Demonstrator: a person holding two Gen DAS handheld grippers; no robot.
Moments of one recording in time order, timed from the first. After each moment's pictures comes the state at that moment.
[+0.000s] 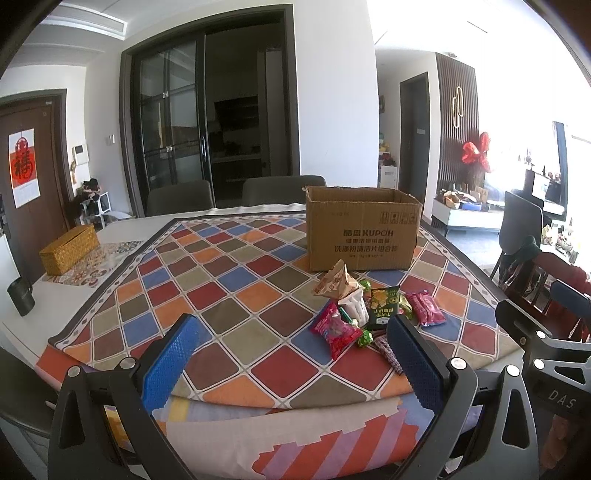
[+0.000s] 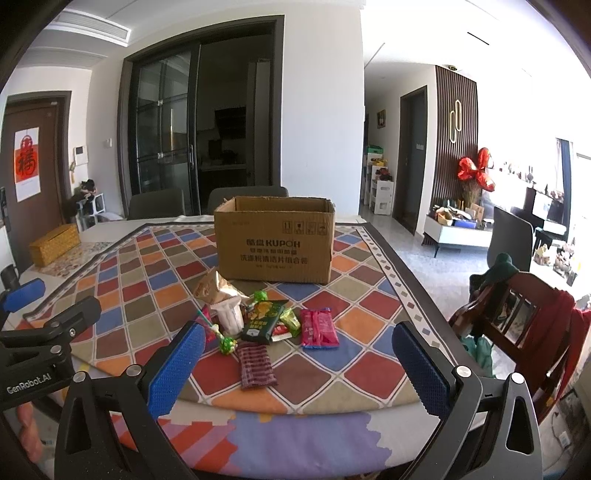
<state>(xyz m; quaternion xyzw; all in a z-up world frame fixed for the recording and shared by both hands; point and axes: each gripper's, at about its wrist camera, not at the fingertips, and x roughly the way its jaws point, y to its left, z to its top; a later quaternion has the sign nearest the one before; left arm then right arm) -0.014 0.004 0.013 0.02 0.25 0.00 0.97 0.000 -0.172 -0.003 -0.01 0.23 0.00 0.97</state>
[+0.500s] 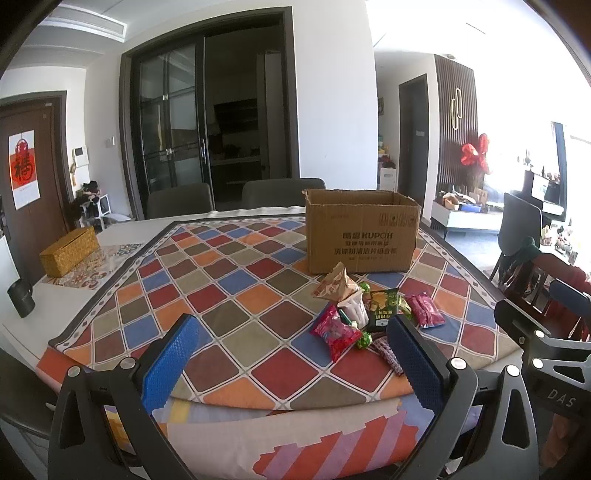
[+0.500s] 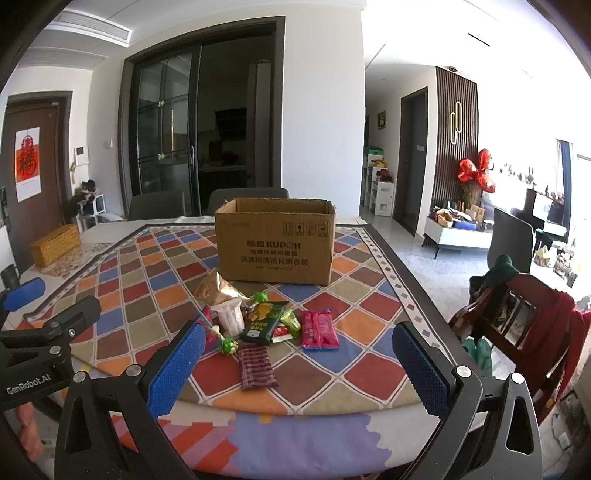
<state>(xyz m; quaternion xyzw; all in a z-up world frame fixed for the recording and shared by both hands) -0.015 0.004 0.013 0.02 0.25 0.00 0.97 -0.001 -0.171 -0.002 -0.01 0.23 0.00 0.97</state>
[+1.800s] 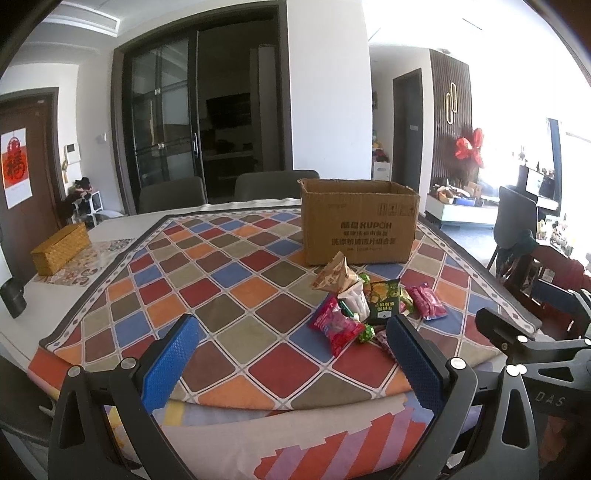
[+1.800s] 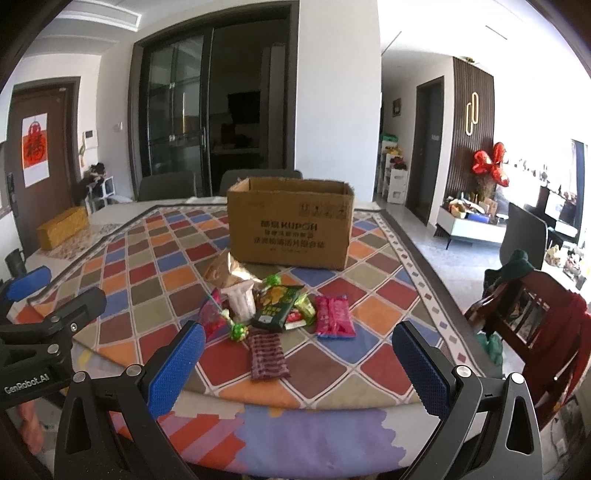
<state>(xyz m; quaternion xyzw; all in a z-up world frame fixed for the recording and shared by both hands) 0.004 0.010 -0.004 0.02 0.26 -0.02 0.97 0.018 -0.165 -0.013 -0.02 0.26 0.02 0.96</state>
